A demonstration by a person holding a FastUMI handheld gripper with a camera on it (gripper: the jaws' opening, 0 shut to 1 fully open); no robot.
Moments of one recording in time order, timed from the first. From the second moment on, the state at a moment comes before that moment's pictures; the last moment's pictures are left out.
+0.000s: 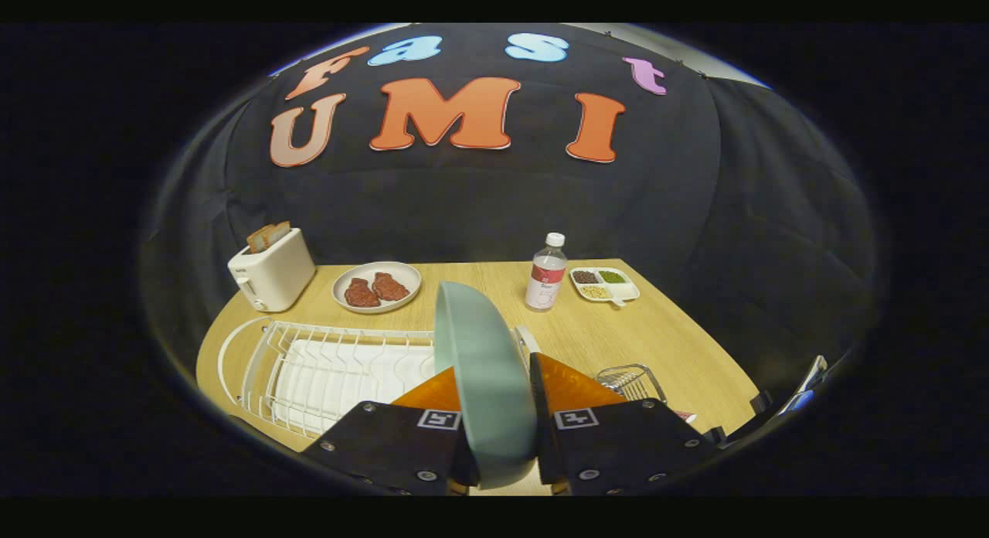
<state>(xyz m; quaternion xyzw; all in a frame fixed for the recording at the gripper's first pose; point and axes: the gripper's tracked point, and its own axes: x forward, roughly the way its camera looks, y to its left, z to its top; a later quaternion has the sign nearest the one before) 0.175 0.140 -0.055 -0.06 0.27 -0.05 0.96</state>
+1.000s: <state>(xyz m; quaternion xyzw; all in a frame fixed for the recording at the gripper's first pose) 0.003 0.159 -0.124 0.20 0.31 0.12 0.92</state>
